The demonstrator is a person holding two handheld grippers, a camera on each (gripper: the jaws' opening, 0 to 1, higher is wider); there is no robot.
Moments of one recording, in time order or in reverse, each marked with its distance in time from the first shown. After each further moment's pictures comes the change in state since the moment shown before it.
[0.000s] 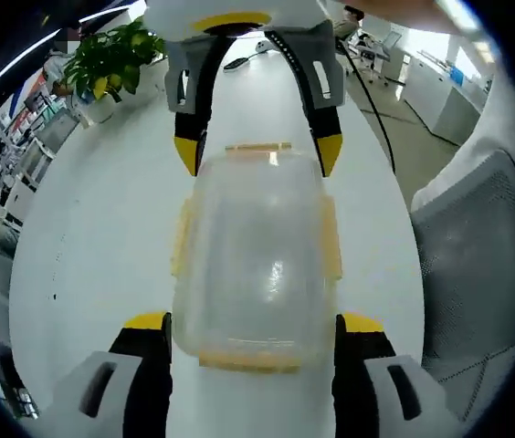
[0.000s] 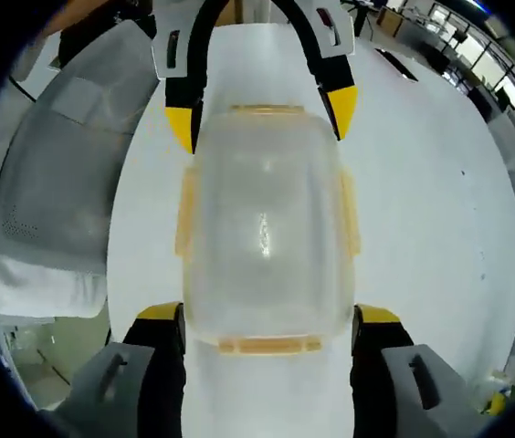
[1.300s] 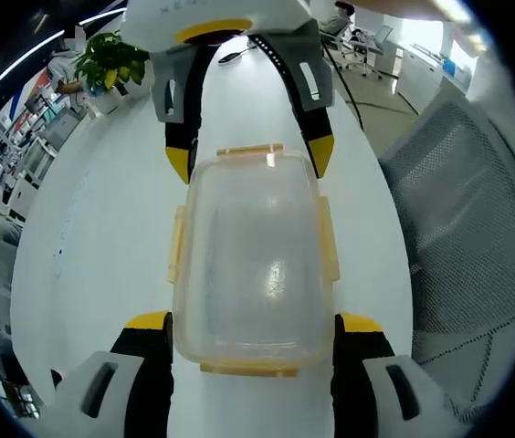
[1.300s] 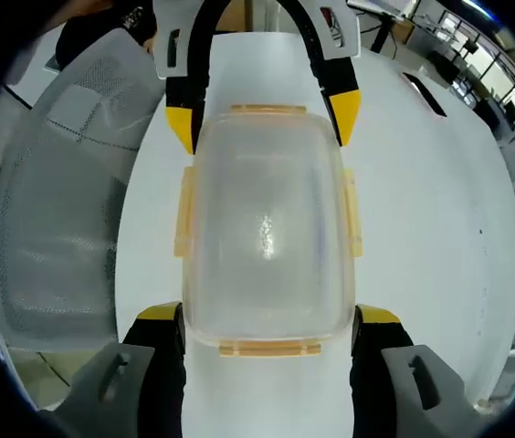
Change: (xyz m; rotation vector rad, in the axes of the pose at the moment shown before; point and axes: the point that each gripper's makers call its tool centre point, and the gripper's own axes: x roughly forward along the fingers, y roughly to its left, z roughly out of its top) left arm -0.052 -0.018 -0.100 0.003 -0.007 0.008; right arm 0.030 0.023 0.108 -0.036 0.001 0.004
